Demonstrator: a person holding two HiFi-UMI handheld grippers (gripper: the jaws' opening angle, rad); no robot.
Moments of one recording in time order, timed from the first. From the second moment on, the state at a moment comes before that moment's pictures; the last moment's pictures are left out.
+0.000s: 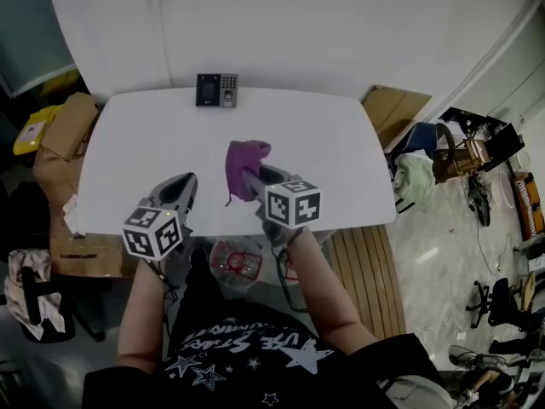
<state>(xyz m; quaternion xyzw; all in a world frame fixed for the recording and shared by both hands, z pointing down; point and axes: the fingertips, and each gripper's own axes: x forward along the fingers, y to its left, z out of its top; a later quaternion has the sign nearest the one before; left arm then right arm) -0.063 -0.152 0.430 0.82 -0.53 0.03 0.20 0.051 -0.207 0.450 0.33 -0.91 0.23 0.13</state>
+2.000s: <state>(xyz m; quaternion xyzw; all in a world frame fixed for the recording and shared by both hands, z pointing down) -0.020 0.111 0.427 0.82 -0.53 0.01 0.21 0.096 0.060 0.451 0.32 -0.91 0.23 0.15</state>
